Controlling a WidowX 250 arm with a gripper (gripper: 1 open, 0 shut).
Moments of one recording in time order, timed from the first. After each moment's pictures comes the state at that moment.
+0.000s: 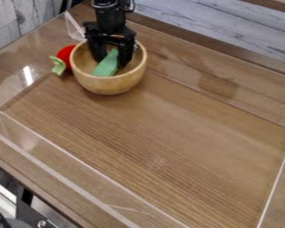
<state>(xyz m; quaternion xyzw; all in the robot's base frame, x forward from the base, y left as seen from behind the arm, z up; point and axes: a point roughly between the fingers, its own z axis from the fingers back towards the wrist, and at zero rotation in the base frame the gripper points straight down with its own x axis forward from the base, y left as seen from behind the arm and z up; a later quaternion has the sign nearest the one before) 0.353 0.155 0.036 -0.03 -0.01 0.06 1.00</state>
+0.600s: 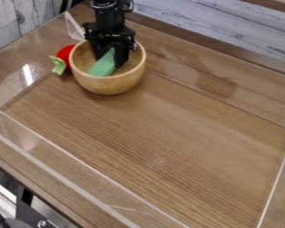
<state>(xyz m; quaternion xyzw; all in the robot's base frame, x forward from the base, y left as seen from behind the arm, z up) 0.353 0.158 0.035 -0.04 -0.01 0.07 1.00</state>
